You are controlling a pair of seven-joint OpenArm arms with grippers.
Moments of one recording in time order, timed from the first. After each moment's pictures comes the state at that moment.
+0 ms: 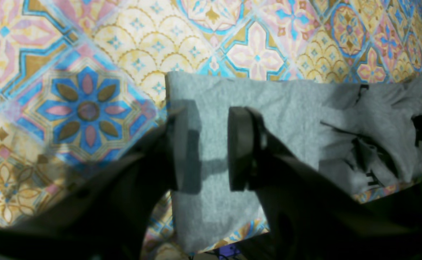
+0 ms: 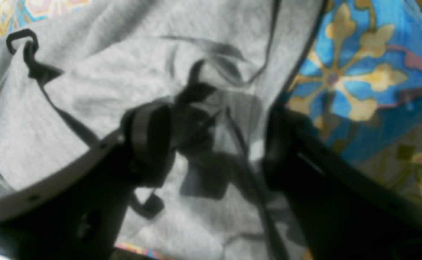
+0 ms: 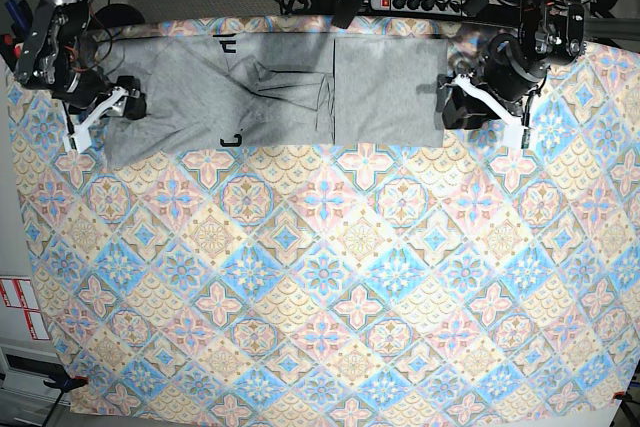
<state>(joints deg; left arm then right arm) 27.9 -20.0 -8.7 107.3 -43.9 -9.7 41.6 -10.9 19.0 29.5 71.7 32.2 35.7 -53.2</state>
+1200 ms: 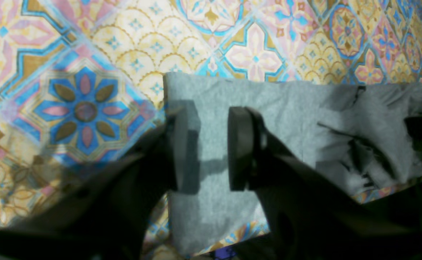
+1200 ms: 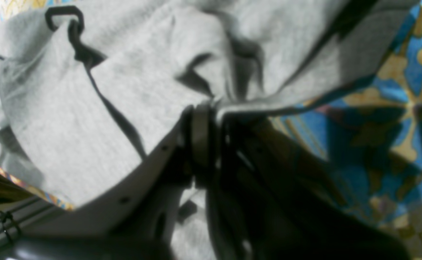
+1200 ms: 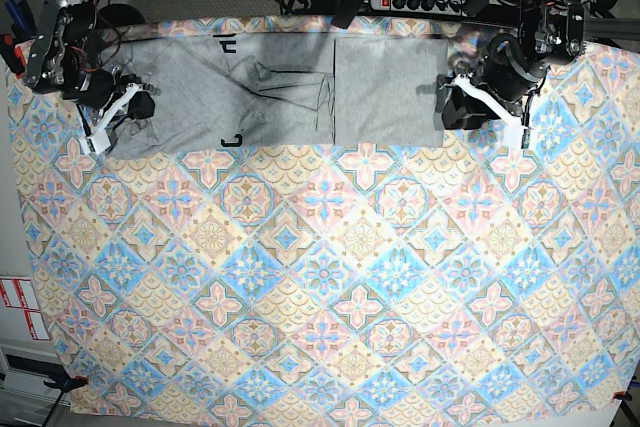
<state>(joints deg) 27.9 -18.7 -9.3 107.2 -45.2 -9.6 41.3 -10.8 19.0 25.6 71.9 35.6 40.7 -53.6</state>
